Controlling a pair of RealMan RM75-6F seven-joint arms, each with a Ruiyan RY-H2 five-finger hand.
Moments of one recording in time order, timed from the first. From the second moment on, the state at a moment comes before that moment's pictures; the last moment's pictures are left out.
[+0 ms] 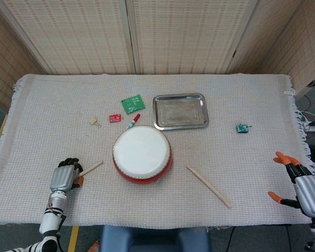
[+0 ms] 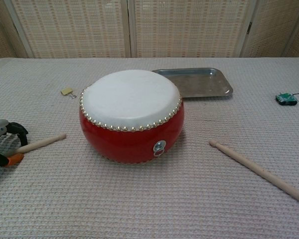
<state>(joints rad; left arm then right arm) -0.39 -1.60 -0.14 -1.42 0.99 1.11 0.41 0.04 -1.00 0.01 -1.68 -1.64 1.53 0.22</state>
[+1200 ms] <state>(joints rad) -0.27 -1.47 -0.16 -1.39 1.28 1.22 -0.78 0.04 -0.99 0.00 -1.69 -1.65 1.55 0.23</state>
